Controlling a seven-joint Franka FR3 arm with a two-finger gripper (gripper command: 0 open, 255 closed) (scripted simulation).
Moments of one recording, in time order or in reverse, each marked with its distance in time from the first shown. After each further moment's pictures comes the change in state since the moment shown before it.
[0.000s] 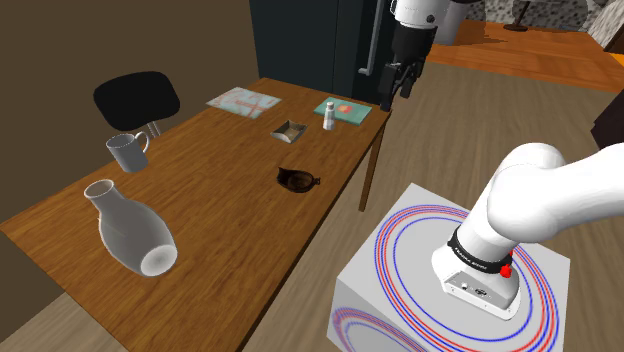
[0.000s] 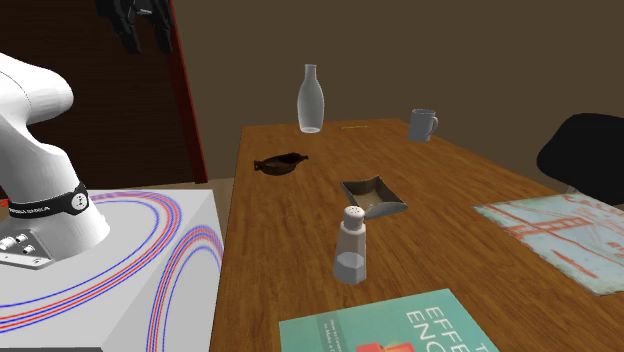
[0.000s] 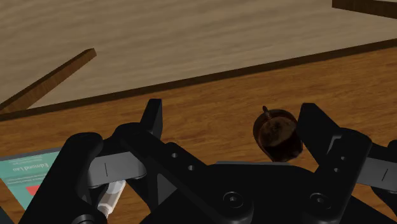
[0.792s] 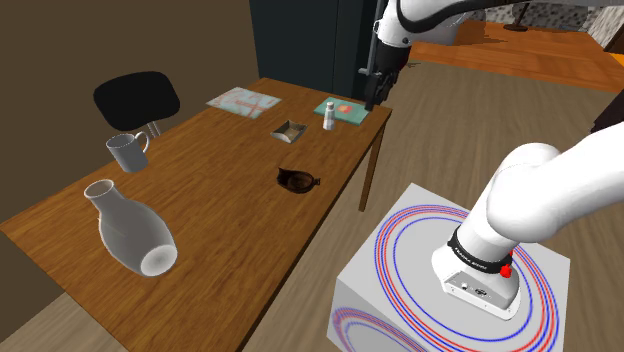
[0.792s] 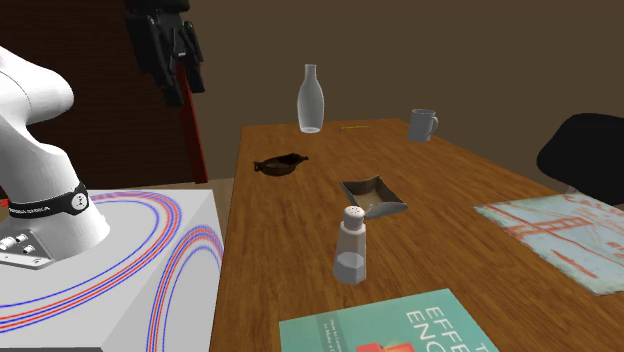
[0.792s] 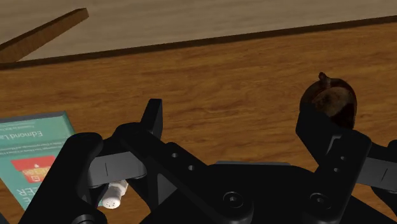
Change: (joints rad) arm -0.009 0.244 -0.196 -0.003 -0.042 0.307 -0.251
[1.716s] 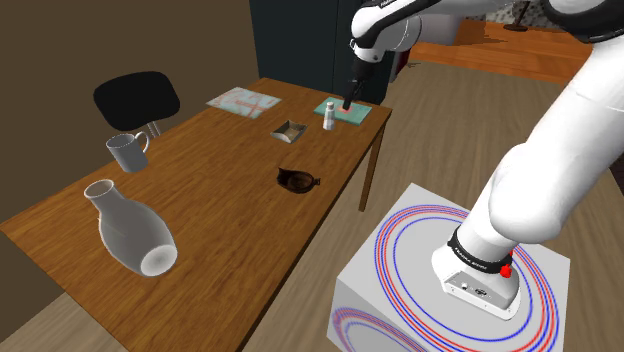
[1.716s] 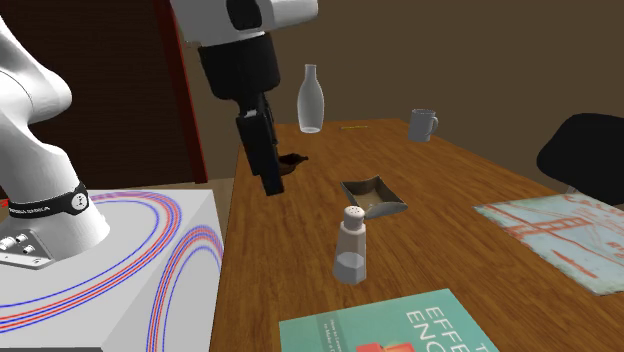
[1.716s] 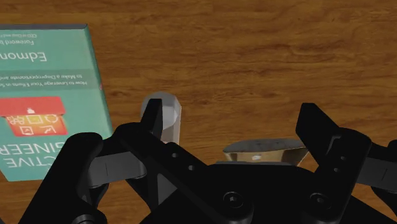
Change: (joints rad) arm 0.058 0.539 -0.231 0.276 0.261 0.276 -0.462
